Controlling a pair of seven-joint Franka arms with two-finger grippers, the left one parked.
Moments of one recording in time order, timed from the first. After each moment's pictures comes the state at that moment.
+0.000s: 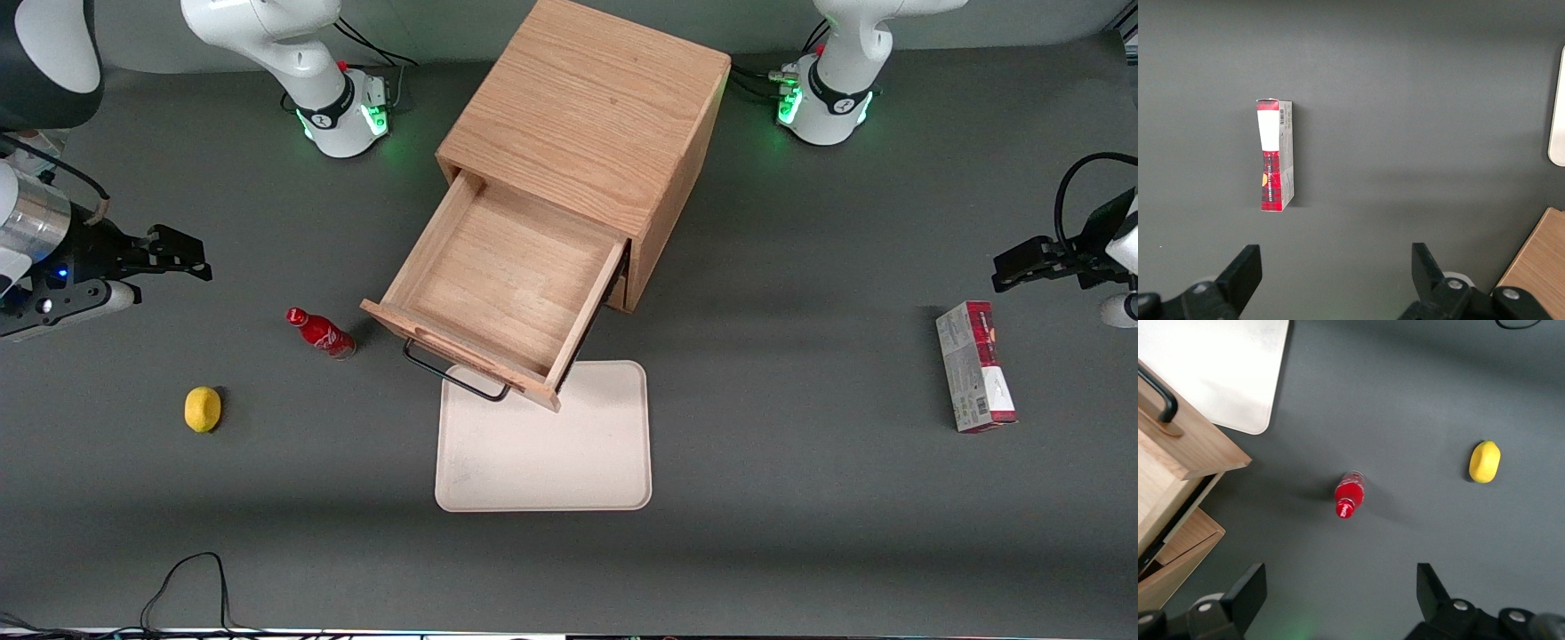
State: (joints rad) arm 0.21 0.08 -0.16 -1.56 0.05 1.55 -0.23
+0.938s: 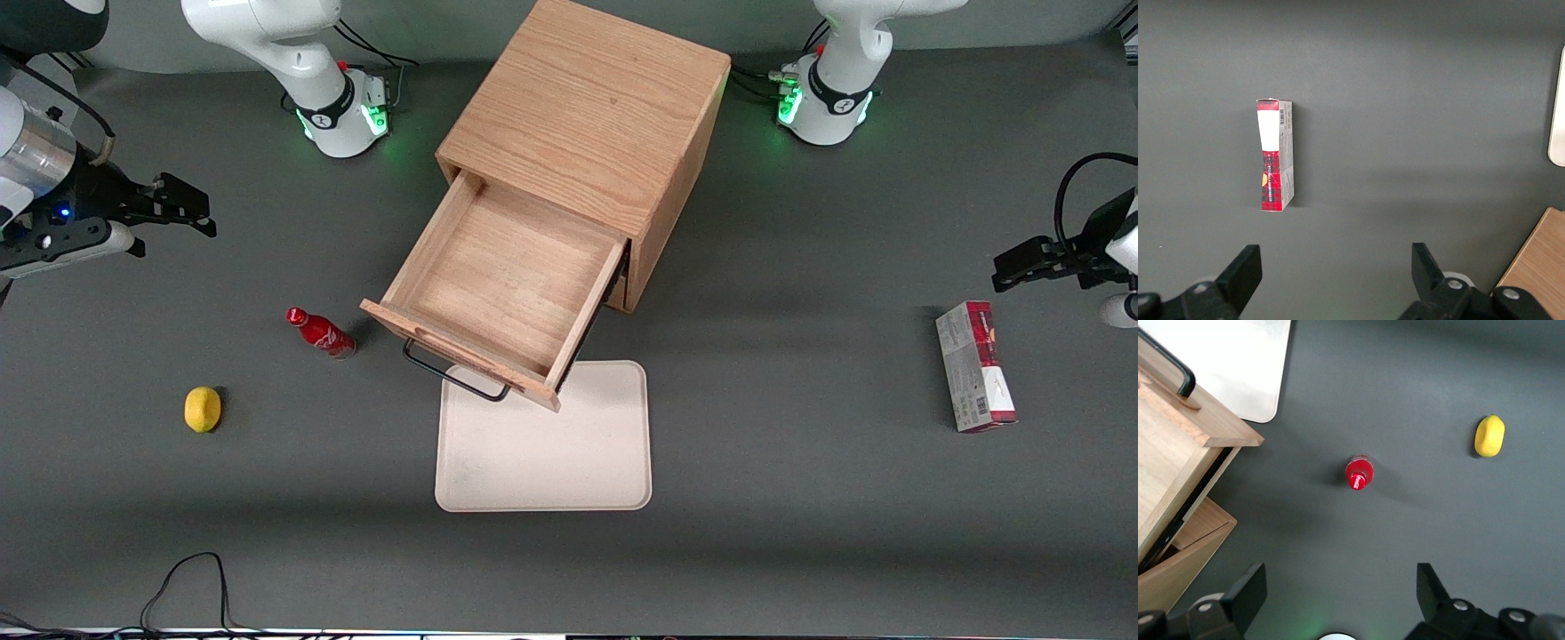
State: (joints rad) arm 0.11 -0.09 -0.06 -1.73 0.04 1.57 -0.15
